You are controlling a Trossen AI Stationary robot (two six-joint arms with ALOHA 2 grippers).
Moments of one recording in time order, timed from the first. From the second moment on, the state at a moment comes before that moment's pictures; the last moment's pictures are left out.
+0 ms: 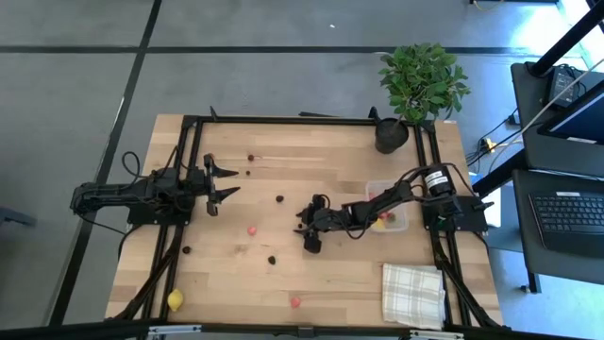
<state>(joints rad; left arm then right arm) 0.08 0.01 0.01 0.03 -0.14 0.04 0.18 2.08 0.91 0.49 0.23 0.23</state>
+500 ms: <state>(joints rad) 0.08 0.01 0.01 0.03 -0.14 0.04 0.19 2.03 0.91 0.39 0.22 0.24</state>
